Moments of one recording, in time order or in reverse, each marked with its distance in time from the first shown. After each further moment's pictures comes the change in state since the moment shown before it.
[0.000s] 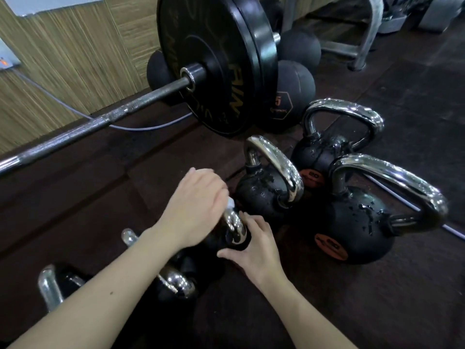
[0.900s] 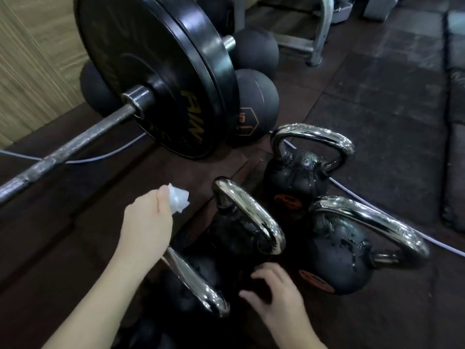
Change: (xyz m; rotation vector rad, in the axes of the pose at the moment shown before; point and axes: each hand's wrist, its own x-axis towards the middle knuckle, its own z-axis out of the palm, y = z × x) left_hand 0.093 -0.038 -0.036 -0.695 0.016 -0.810; right_hand -0.003 0.041 -0.046 -0.026 0.203 -0.003
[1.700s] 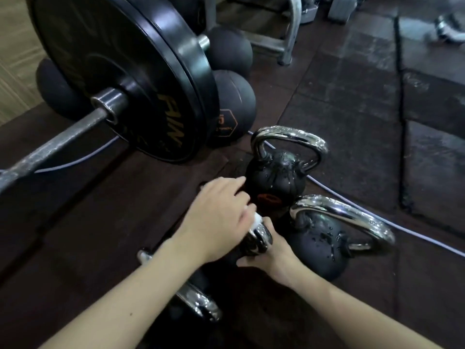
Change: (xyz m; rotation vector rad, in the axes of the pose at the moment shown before) left_hand 0.007 0.056 0.071 0.322 -0.222 0.996; right_hand 0.092 -0.019 -0.047 0.037 -0.301 0.525
